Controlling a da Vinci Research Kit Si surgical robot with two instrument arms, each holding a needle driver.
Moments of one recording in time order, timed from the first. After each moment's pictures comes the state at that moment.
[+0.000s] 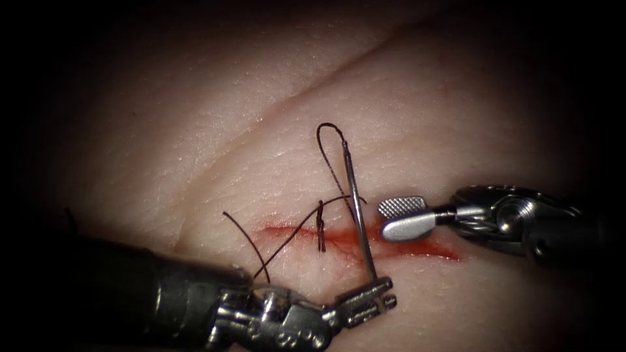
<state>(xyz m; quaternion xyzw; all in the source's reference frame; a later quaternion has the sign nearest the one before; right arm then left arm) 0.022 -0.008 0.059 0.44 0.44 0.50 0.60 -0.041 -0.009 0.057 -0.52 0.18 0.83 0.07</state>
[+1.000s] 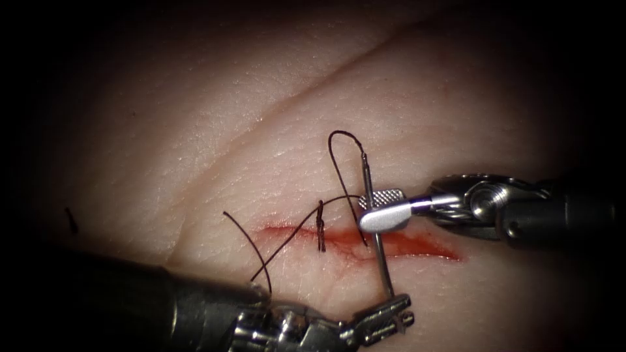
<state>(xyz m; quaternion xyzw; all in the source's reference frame) 0.024 -0.008 0.061 0.44 0.43 0.49 0.62 -0.042 -0.009 0.055 -0.53 0.18 0.83 0.05</state>
